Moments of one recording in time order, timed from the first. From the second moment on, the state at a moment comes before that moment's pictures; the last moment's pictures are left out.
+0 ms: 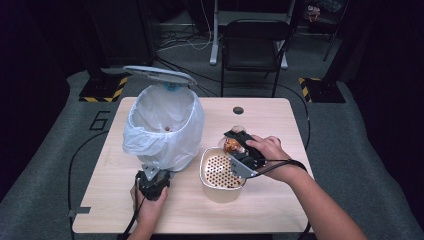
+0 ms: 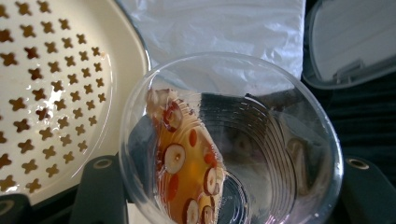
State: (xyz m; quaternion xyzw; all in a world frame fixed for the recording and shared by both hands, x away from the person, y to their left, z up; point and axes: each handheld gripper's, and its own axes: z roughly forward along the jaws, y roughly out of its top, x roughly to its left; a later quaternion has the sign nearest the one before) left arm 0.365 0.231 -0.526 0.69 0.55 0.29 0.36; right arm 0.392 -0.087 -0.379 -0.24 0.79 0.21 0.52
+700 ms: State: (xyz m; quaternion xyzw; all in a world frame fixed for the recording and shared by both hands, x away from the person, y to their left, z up) left arm 0.365 0.231 -0.527 0.69 0.55 0.29 0.36; right arm 0.379 -0.075 -0.408 -0.37 0.69 0.04 0.62
